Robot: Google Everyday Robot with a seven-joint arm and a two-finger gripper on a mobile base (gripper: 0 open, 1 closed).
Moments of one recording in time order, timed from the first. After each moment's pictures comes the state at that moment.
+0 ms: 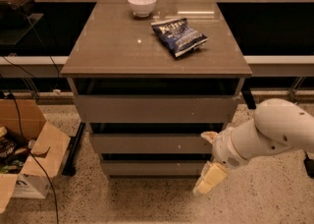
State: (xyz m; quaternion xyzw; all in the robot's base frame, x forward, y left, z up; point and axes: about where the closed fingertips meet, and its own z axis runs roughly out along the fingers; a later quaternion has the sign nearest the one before) arm 0.437 -0.136 0.664 -0.56 0.78 0.19 0.23
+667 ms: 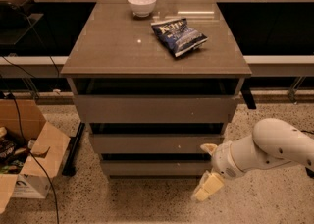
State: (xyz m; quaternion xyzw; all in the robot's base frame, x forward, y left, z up) arm 0.435 -0.139 0.605 -0.52 0.79 0.24 0.23
